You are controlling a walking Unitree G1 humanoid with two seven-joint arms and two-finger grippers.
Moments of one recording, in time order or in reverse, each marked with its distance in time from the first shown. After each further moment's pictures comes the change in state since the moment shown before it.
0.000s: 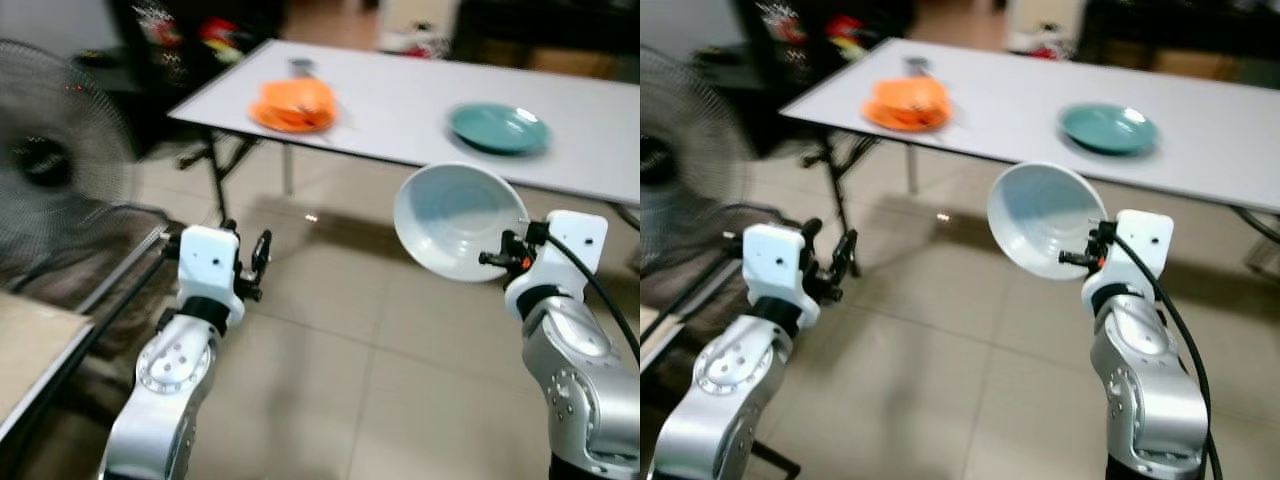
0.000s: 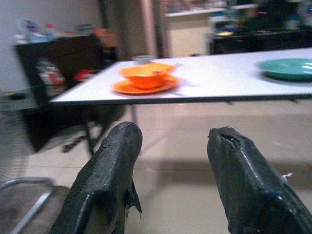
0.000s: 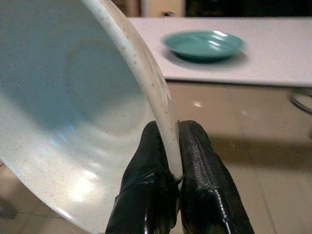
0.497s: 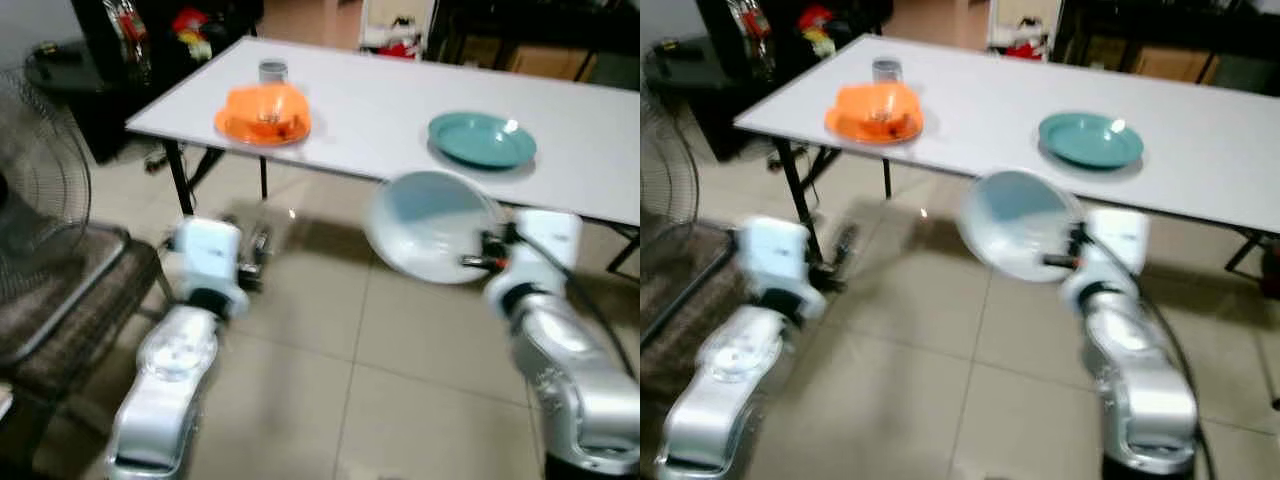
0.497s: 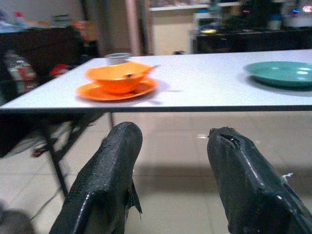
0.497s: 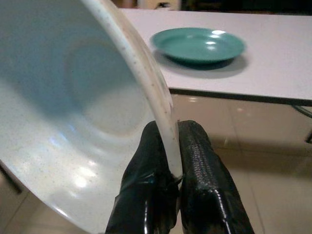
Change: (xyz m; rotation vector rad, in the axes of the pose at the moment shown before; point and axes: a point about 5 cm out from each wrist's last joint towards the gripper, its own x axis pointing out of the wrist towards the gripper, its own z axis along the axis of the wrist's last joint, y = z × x) left arm 0.011 -0.004 -0.003 -0.017 0.006 -0.008; right arm 0.004 0.006 -0.007 -0.011 0.034 0.050
